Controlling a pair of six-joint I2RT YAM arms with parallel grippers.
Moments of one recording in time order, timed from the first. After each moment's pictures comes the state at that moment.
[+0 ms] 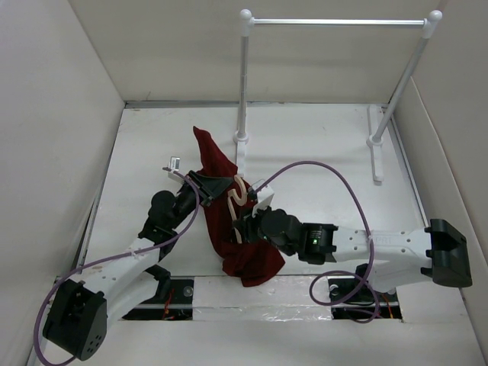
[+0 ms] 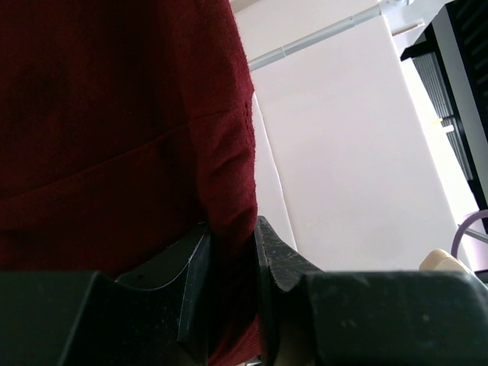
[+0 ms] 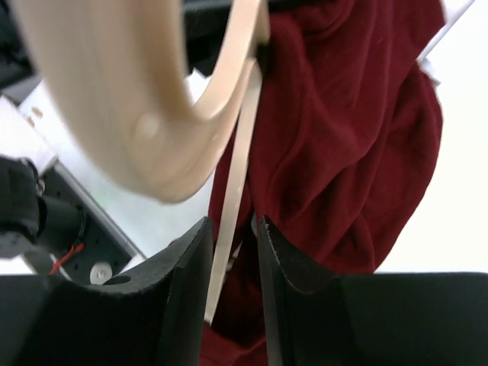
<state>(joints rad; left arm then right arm) -0.47 0.87 0.29 0.64 0.25 -1.21 1.33 1.28 0.84 0.07 0.49 0.46</state>
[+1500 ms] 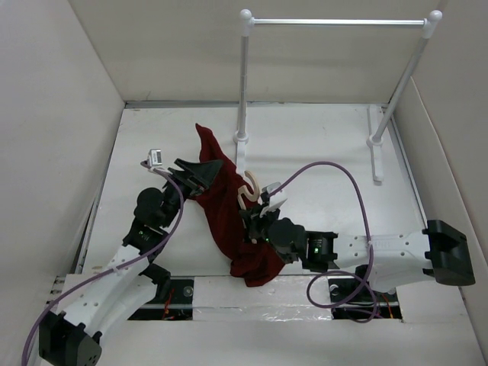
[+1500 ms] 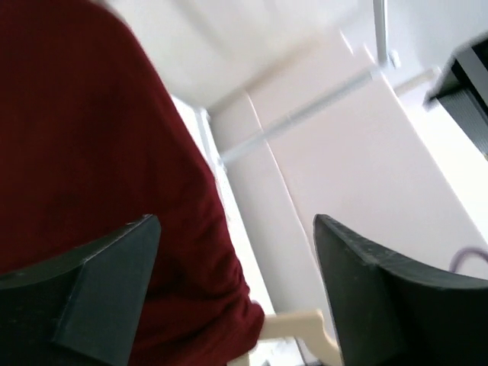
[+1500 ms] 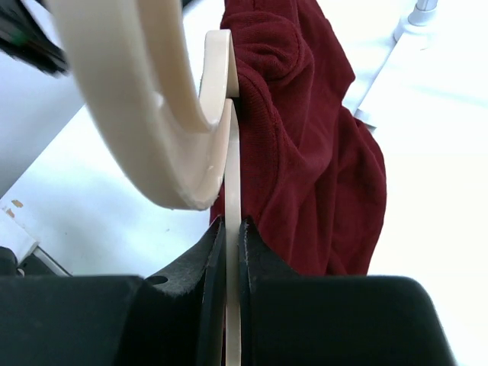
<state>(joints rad) -0.47 0.69 0.44 0.37 0.07 -1.04 1.39 1.26 0.76 0.31 0.78 0.43</state>
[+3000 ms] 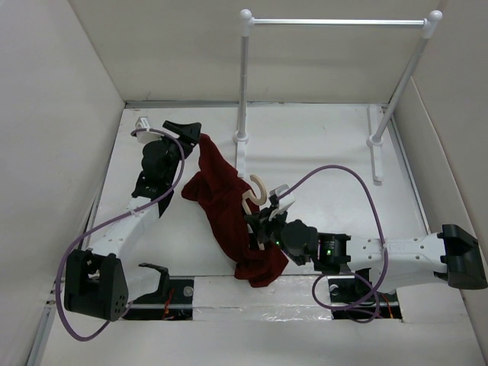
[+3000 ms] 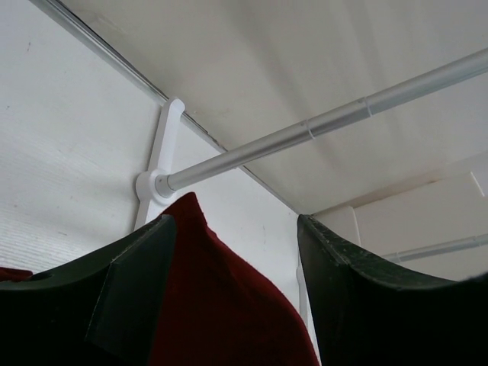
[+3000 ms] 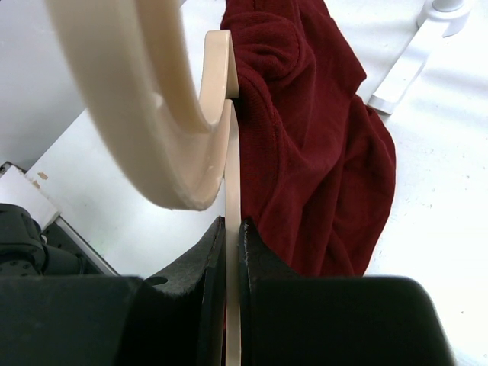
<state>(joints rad) -0.23 1.16 0.73 0.38 -0.10 -0.99 1.39 1.14 0.68 0.27 0.70 0.44</state>
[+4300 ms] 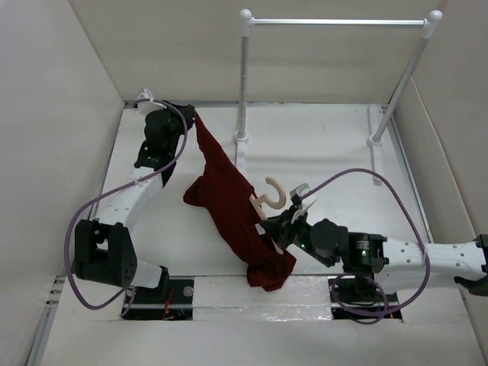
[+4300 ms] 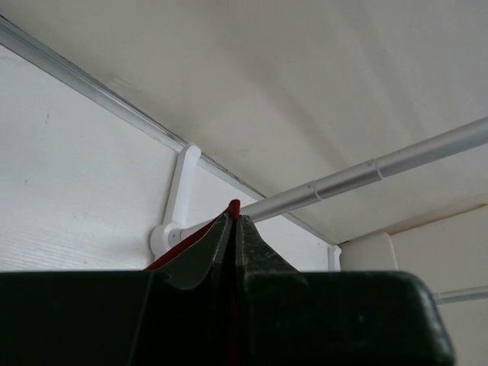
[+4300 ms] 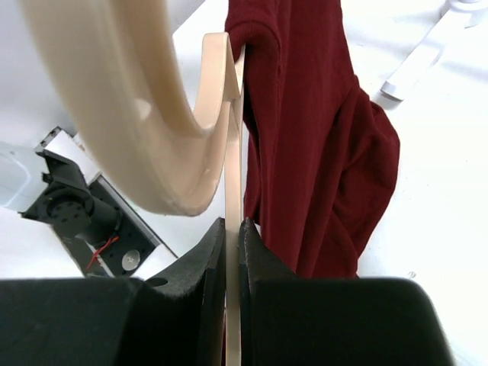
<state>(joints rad) -0.21 1.38 1.03 0.28 -0.13 -0.88 1.42 0.88 0.69 -0.01 0.60 0.47</state>
